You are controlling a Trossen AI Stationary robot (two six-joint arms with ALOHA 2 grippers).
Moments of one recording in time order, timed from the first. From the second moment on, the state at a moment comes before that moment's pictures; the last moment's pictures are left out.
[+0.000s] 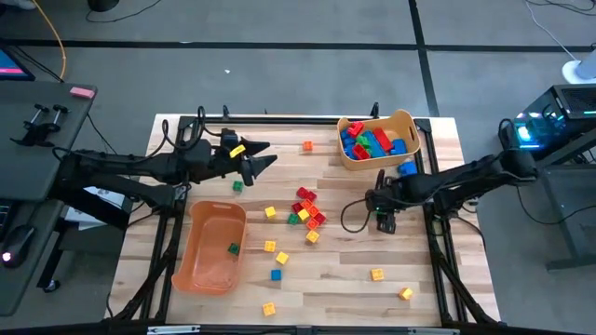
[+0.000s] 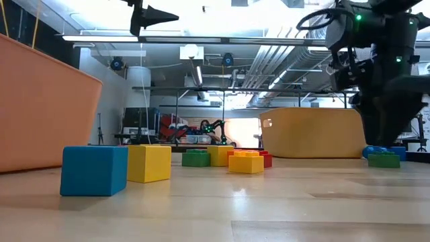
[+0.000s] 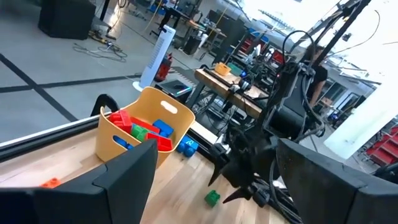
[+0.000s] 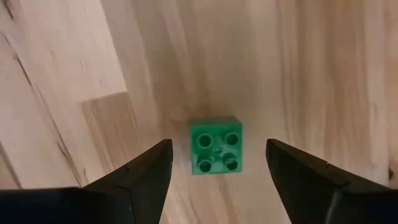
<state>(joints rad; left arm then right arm) 0.04 1.02 0.78 0.17 -0.33 -0.52 0.11 1.24 0.64 -0.83 0.11 0.32</state>
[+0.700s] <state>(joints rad) 0.04 0.95 0.78 0.23 -0.15 -0.66 0.12 1.44 0.66 -0.78 0.09 0.31</state>
